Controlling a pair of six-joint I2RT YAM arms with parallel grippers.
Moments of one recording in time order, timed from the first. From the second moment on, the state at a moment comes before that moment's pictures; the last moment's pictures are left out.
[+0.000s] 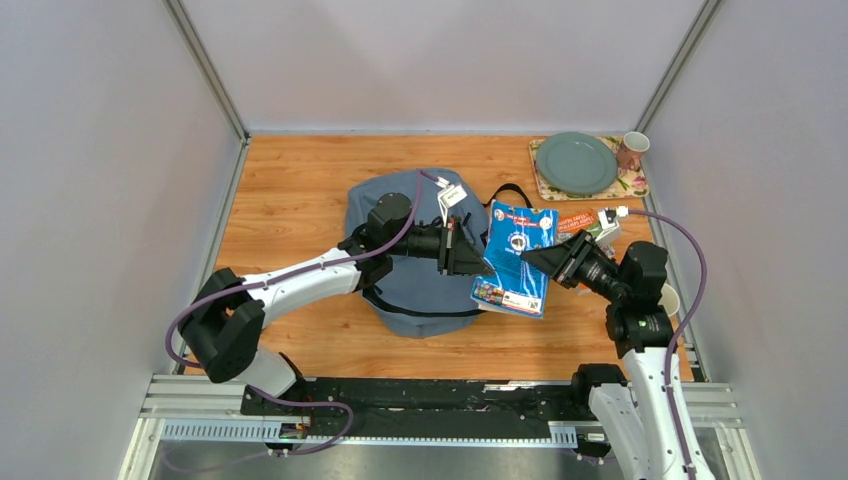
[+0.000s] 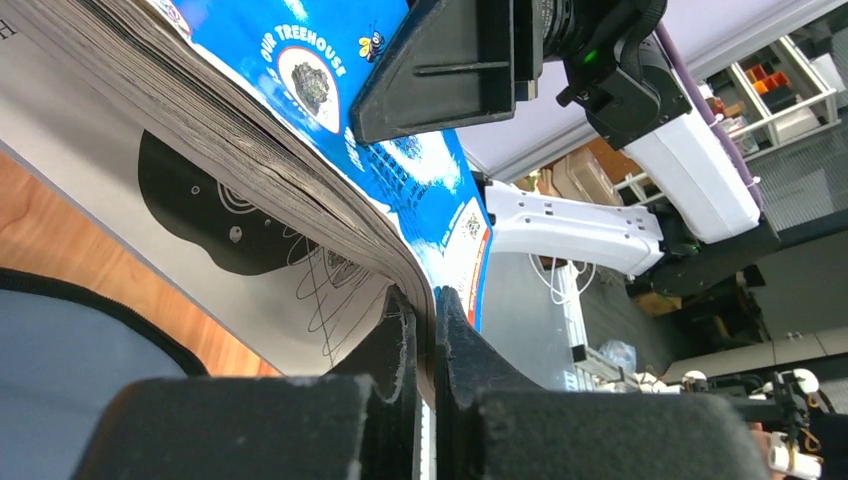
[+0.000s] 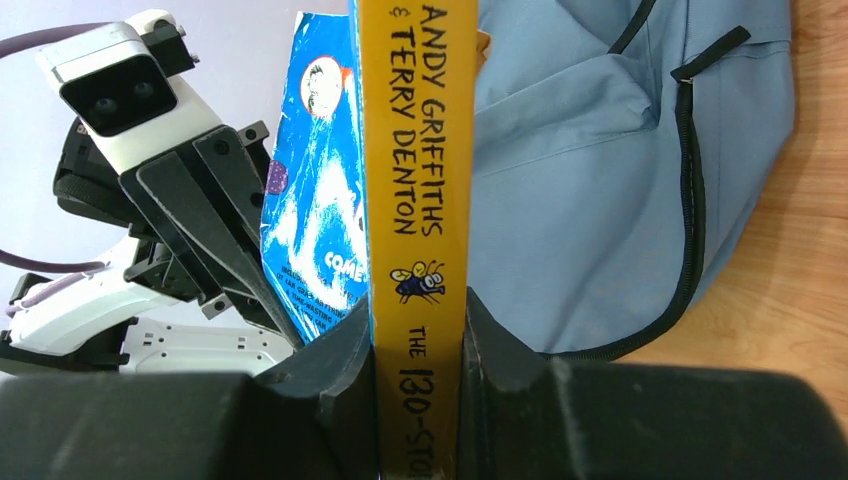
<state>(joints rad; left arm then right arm) -0.83 1.50 0.97 0.47 0.83 -0.76 0.00 0.60 0.57 -0.20 -0.78 0.87</state>
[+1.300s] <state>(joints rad) -0.72 1.67 0.81 1.25 0.82 -1.30 0.02 0.67 0.47 0.24 -1.05 1.25</state>
